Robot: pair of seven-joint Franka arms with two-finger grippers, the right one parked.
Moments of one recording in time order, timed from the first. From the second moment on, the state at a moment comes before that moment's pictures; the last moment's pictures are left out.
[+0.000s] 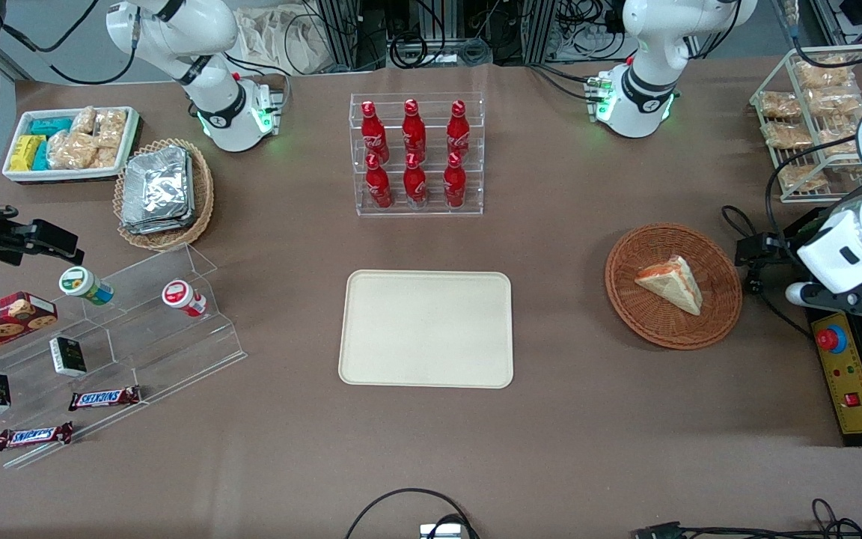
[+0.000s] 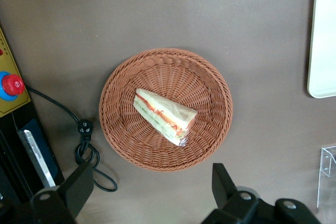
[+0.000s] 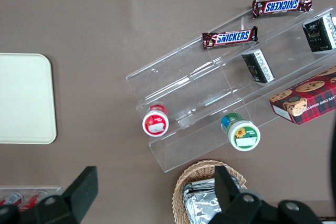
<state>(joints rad) 0.10 0.19 -0.10 -1.59 0.00 1.61 0.19</state>
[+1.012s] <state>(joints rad) 0.07 0.27 -0.10 -1.84 -0.01 1.91 -0.51</state>
